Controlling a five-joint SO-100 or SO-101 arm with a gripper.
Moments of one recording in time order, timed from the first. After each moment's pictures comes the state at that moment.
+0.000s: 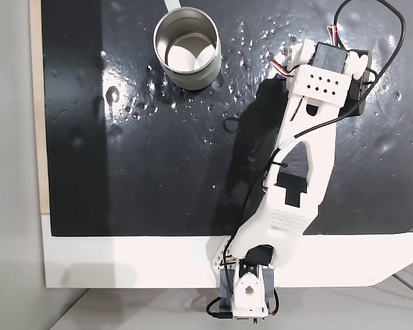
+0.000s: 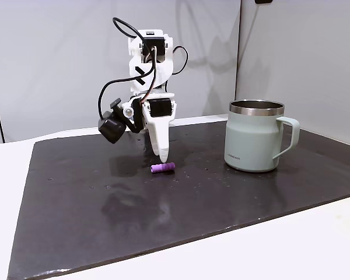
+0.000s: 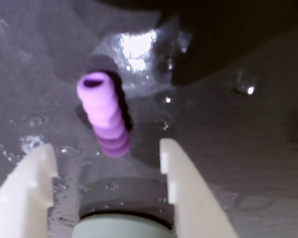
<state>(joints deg) 11.5 48.6 45.7 83.5 -11.6</state>
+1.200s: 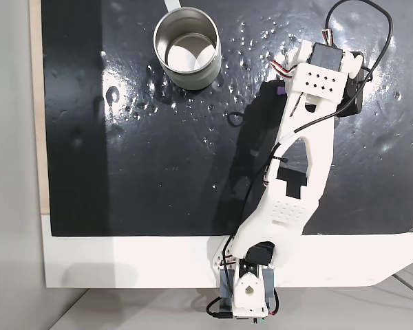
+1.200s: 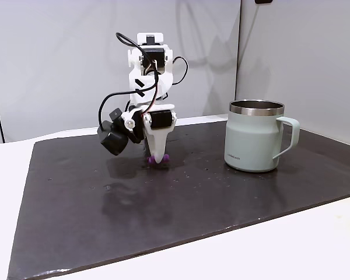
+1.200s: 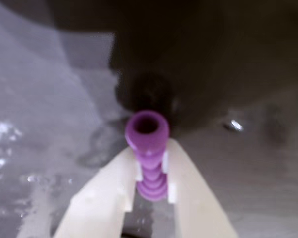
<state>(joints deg) 11.8 46.2 45.2 83.9 -16.0</state>
